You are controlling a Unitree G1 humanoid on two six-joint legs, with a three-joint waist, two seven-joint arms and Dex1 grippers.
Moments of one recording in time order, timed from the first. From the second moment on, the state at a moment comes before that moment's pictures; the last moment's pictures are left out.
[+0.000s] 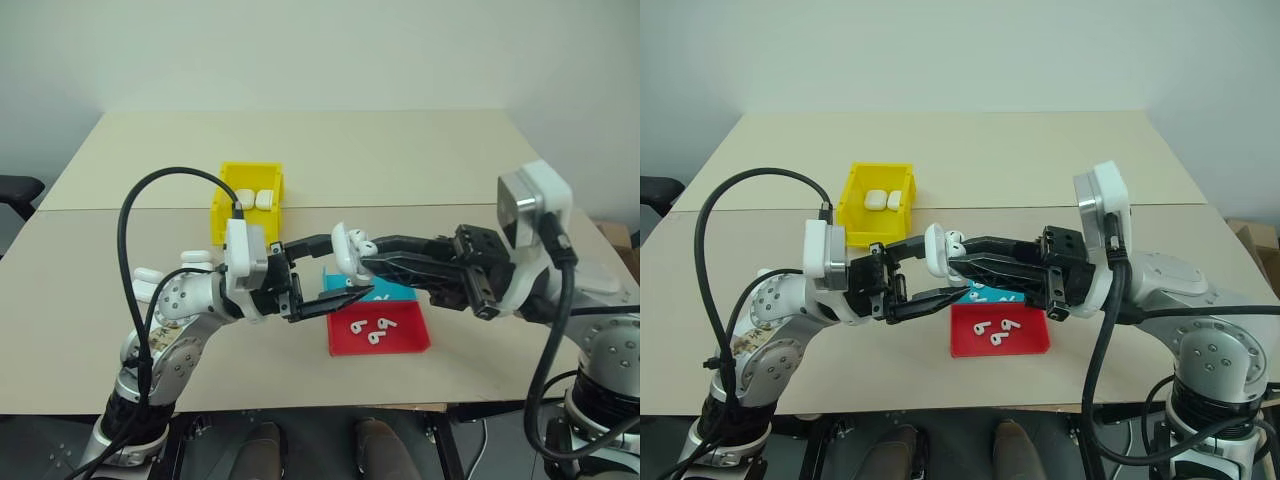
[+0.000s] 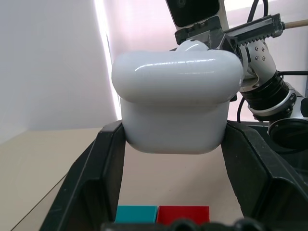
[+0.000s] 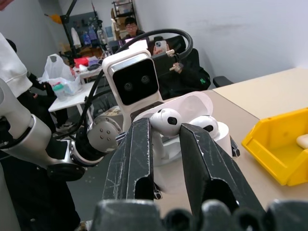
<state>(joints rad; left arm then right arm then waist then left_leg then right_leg) -0.34 0.47 -0.09 -0.51 -0.67 0.31 -0.88 -0.47 -0.60 -0.28 -0.64 1.20 0.99 0.74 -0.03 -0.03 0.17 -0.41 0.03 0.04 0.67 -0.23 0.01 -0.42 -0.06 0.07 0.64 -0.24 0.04</state>
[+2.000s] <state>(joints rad) -0.50 0.40 -0.30 -0.33 -0.29 0.31 -0.87 -0.77 -0.94 0.15 -0.56 0.67 0.75 0.97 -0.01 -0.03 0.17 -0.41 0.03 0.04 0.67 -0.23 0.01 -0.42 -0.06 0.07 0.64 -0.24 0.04</state>
